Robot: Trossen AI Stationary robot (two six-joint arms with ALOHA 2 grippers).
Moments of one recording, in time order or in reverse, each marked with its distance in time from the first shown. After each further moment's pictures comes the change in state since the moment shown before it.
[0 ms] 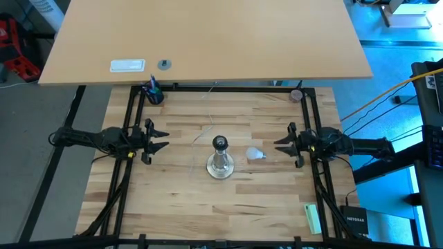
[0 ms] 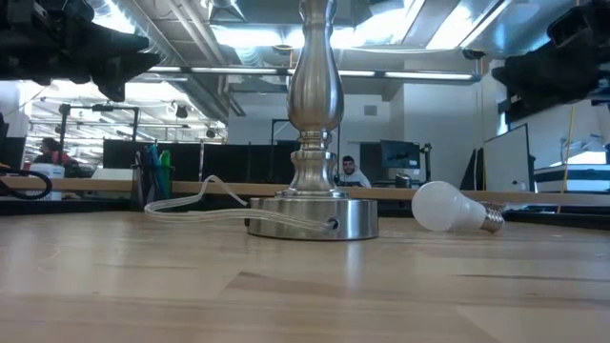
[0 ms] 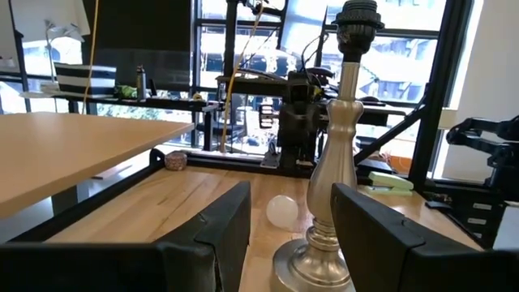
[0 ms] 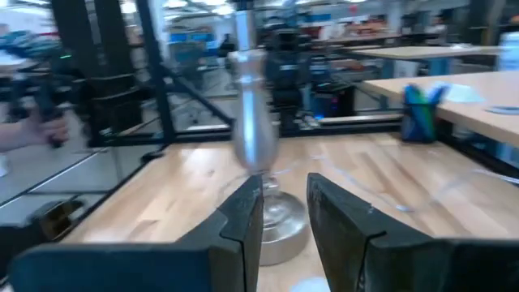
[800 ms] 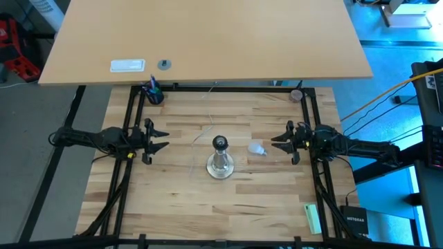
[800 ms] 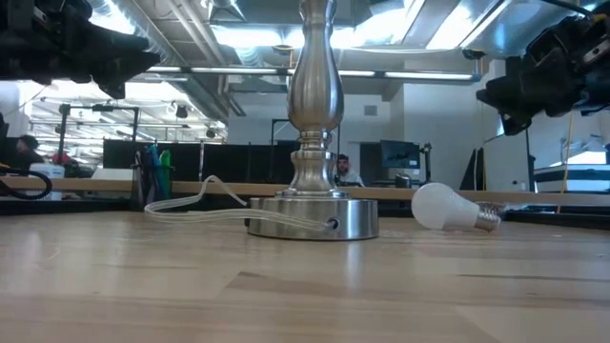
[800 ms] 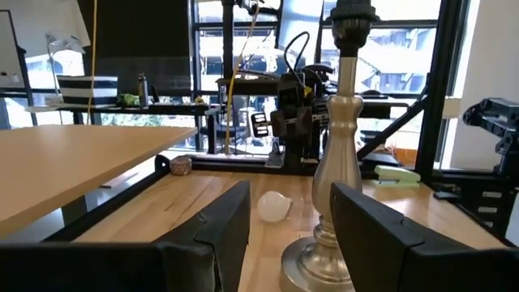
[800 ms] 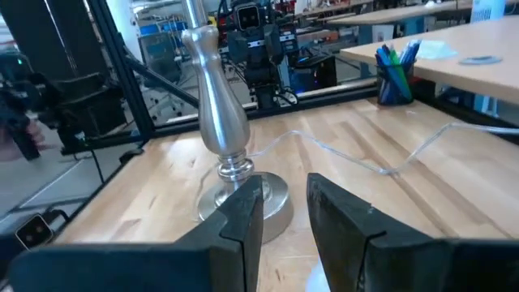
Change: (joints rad) left arm 0.000 0.000 0.000 0.000 0.000 0.058; right arm -0.146 0.111 -0.014 0.049 -0.062 0.088
